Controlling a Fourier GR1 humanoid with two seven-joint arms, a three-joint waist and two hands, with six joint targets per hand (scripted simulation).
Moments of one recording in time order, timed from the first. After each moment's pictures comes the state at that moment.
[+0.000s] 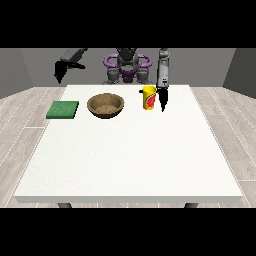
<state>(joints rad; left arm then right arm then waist) -0.39 0.04 0.20 -0.79 0.03 0.10 -0.80 -0.14 -0.24 -0.25 -1.45 -0.20 0.31 -0.25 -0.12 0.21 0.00</state>
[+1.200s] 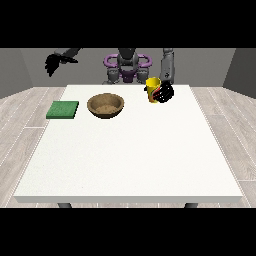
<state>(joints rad) -0.47 0.16 0.07 -0.67 -0.26 0.47 -0.69 -0.16 -0.33 -0.30 -1.30 -0.22 0.37 -0.21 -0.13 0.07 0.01</state>
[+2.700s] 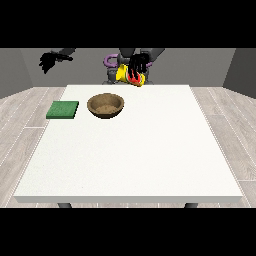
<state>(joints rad) -0.92 0.17 -0.48 -0.62 -1.16 0.41 0.30 -0.18 -0.38 -0.34 -1.04 -0.22 0.46 -0.29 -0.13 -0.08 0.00</state>
